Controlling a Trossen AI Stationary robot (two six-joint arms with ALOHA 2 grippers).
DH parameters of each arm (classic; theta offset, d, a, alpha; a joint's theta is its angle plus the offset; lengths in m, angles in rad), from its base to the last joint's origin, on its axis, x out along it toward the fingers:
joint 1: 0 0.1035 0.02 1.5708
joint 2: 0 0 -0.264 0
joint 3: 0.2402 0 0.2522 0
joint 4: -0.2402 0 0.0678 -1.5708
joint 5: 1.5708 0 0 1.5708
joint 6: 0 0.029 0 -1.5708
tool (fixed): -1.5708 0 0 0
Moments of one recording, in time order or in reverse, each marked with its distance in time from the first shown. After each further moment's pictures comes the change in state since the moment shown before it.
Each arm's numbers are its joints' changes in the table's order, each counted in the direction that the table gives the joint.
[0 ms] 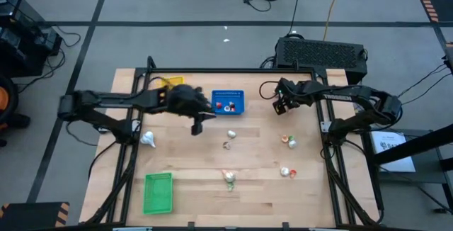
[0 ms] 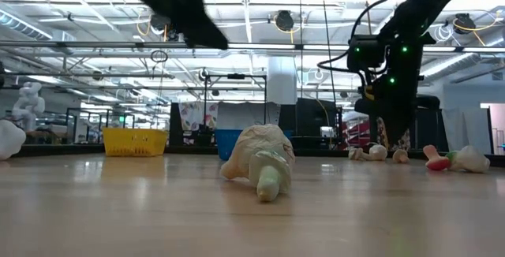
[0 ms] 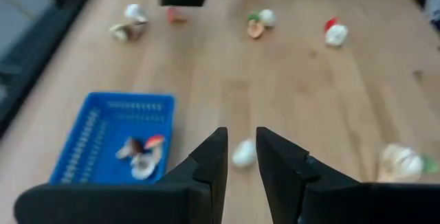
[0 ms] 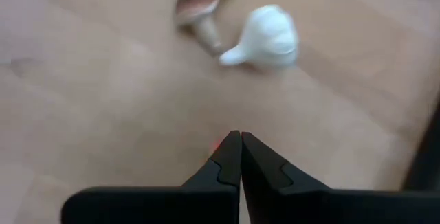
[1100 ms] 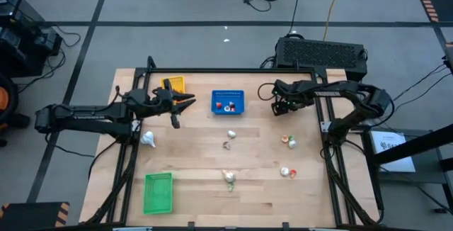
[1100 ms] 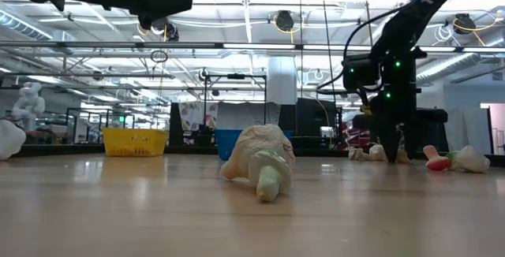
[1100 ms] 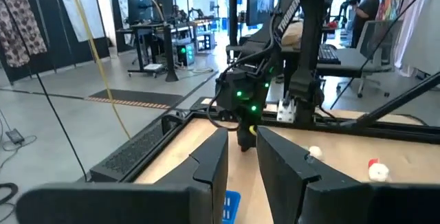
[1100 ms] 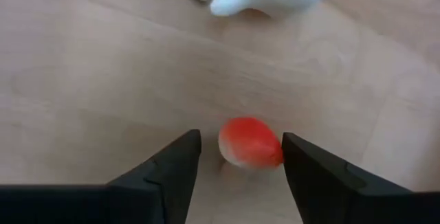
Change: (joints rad) left arm 0.001 0.518 -0.469 0.564 0.212 -0.044; right arm -0.028 -0.153 0.006 -0.005 0.103 0.155
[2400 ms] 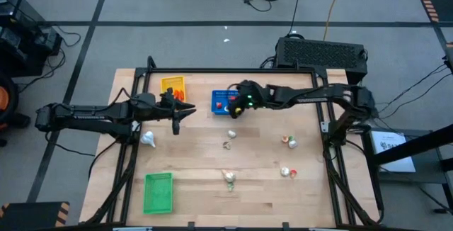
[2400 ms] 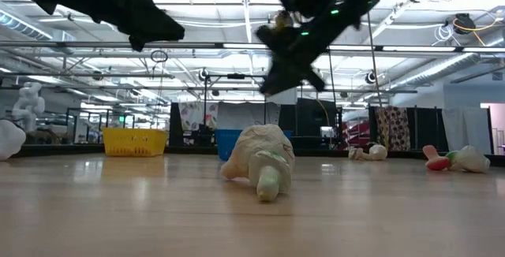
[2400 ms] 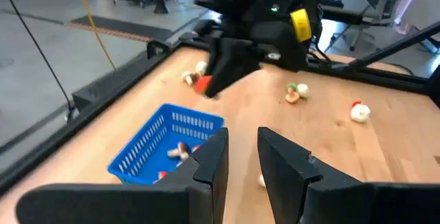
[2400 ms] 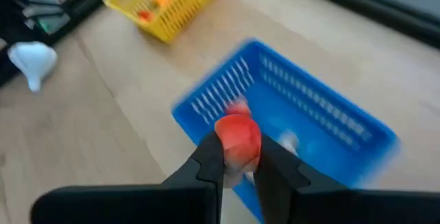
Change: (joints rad) left arm -0.033 0.001 0.001 -0.259 -0.003 -0.149; right arm 0.360 -0.137 0.393 0.533 0.025 -0.153
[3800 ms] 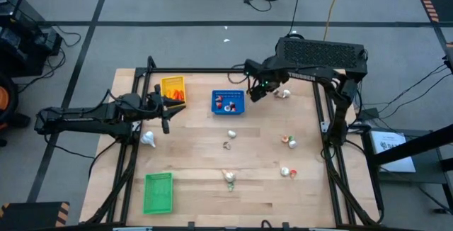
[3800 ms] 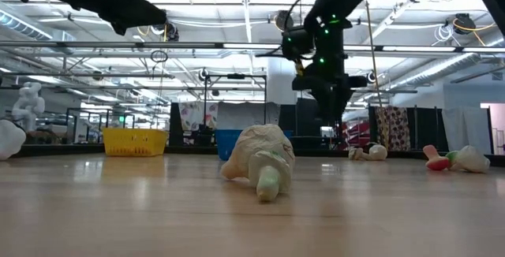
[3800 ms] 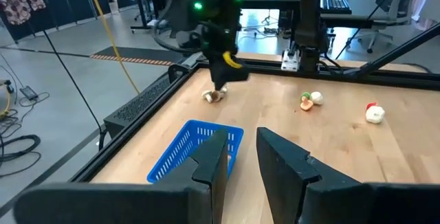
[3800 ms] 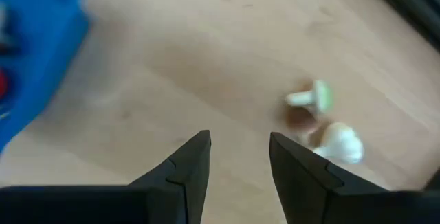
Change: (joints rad) left arm -0.038 0.213 0.000 -0.145 0.100 0.124; right arm -0.276 -0.207 0.378 -0.961 -0.018 -0.051
